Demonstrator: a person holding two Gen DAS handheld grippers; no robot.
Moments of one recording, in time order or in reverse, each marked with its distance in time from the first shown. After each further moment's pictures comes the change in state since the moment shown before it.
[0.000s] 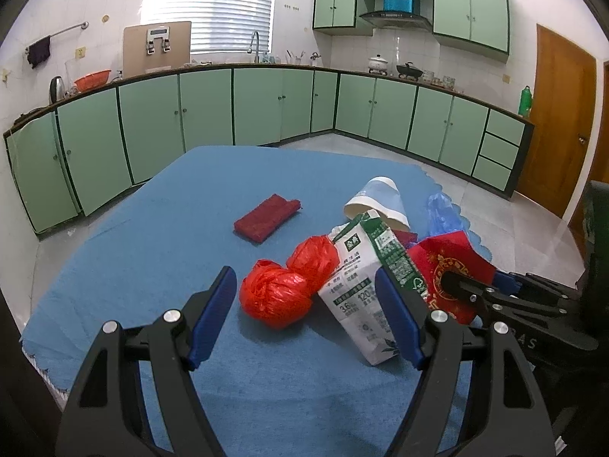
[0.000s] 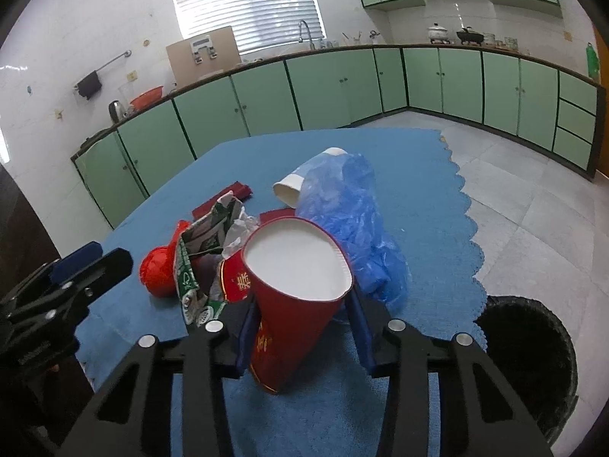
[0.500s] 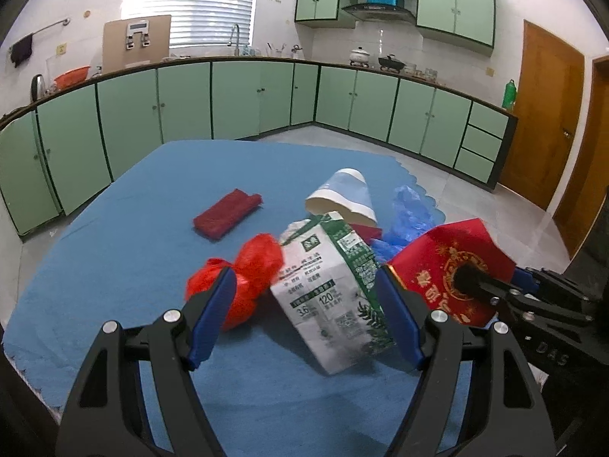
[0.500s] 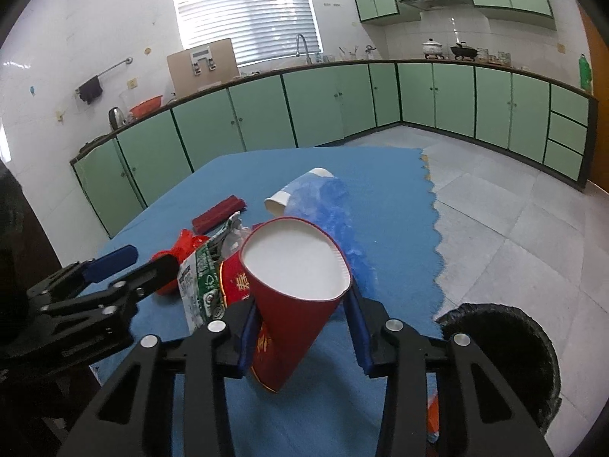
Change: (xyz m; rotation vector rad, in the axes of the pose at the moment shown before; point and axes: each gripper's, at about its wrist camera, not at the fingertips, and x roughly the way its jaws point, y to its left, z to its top) left arm 0.017 -0.033 0.001 0.018 0.034 -0.074; right arm -0.037 -0.016 0.002 -0.003 -0.043 -0.037
